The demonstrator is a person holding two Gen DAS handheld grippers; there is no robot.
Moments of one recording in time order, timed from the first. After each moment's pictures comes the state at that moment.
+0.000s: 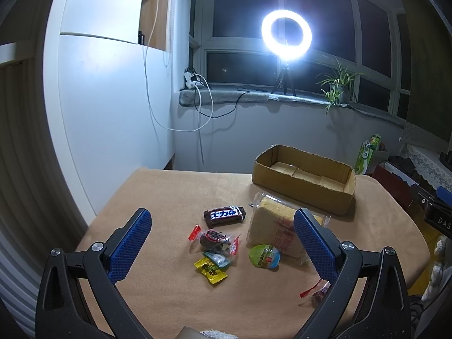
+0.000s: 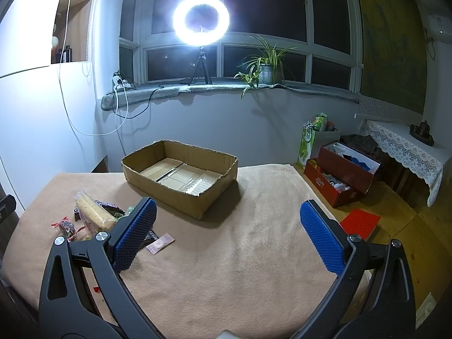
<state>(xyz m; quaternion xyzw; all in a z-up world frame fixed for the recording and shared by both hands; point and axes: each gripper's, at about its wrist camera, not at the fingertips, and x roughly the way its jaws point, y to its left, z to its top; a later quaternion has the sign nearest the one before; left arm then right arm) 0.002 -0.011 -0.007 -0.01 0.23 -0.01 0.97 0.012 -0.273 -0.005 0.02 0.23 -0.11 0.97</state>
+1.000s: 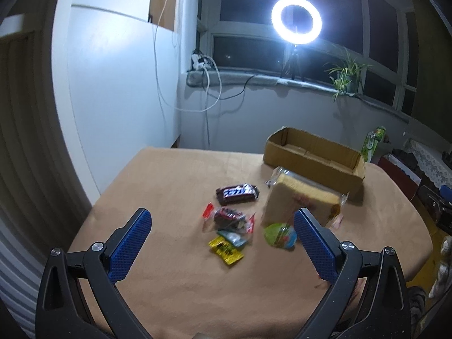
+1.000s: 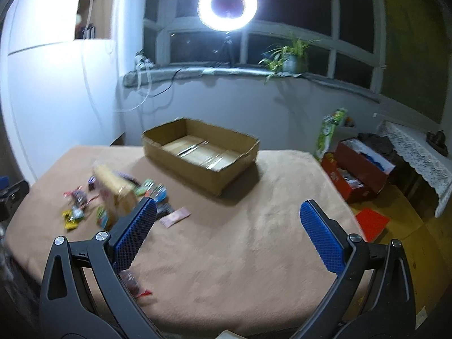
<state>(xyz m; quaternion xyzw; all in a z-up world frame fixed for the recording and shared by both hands) 0.001 0.015 -0.031 -0.03 0.27 -0.01 0.96 0.003 -0.253 -0.014 -0.01 0.27 -0.04 0.96</state>
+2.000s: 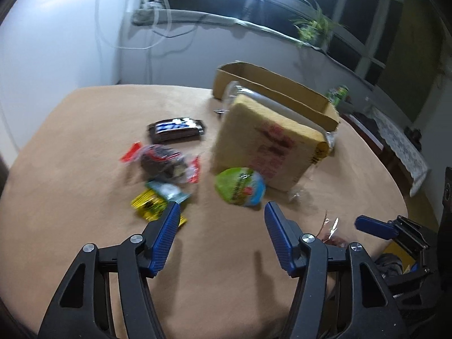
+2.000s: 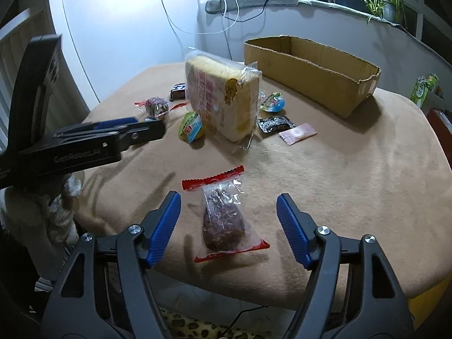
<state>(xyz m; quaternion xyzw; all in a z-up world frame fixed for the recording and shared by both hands) 0.049 -0.015 -0.102 -0.05 0.39 -0.16 0.91 0.022 -0.173 -0.106 -0.01 0.42 0.16 0.89</state>
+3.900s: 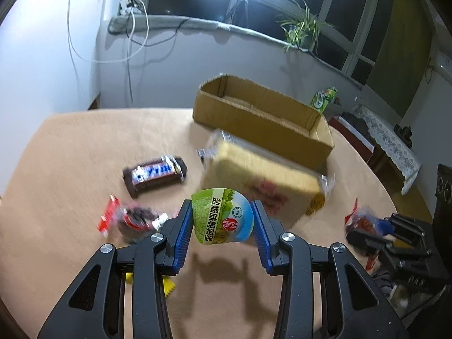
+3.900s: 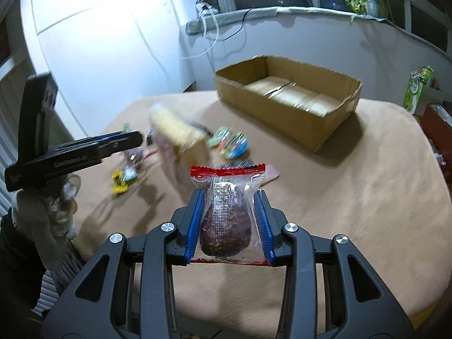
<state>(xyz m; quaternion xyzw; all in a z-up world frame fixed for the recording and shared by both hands) 0.105 -0.020 -0.075 -0.04 0.38 -0.20 0.90 0.069 -0.234 -0.071 0.05 0.39 0.16 0.91</state>
